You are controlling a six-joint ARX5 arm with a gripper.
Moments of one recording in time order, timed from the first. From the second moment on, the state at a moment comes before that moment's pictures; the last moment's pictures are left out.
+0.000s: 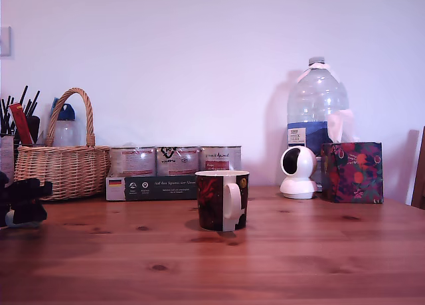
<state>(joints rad) -0.02 1.99 0.57 0.99 0.12 -0.18</state>
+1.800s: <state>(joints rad) -0.39 1.38 0.57 0.28 0.52 0.00</state>
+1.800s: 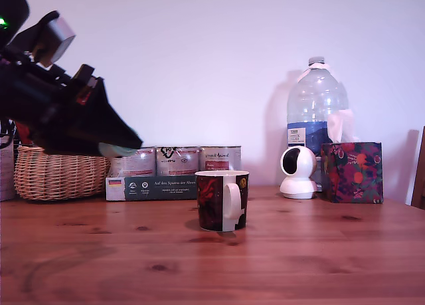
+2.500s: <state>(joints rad) -0.47 1.38 0.73 0.10 0.46 0.00</state>
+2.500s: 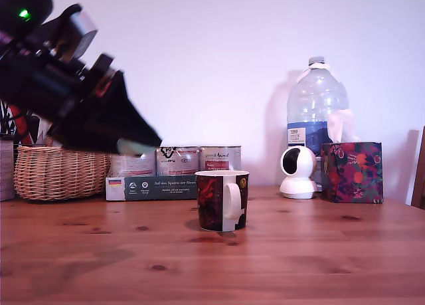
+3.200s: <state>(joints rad) -0.49 1.43 1.05 -0.16 0.42 0.00</state>
